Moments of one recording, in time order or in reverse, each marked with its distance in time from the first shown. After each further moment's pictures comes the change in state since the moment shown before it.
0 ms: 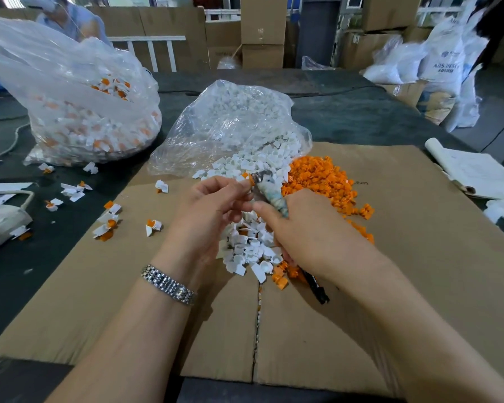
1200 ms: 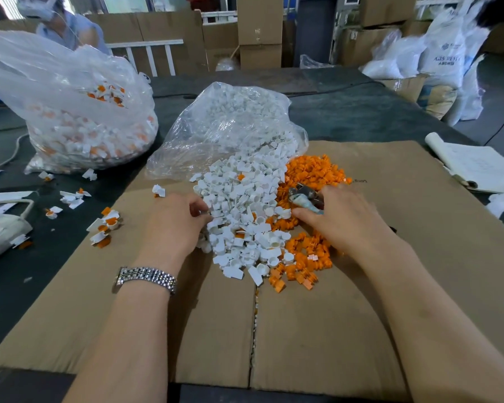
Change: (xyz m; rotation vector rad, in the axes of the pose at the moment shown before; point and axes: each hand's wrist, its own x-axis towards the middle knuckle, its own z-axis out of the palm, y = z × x) left_hand 0.030 -0.011 -0.046 1.181 0.250 0.055; right_hand 0.040 0.077 -0.015 -0.487 0.172 0.119
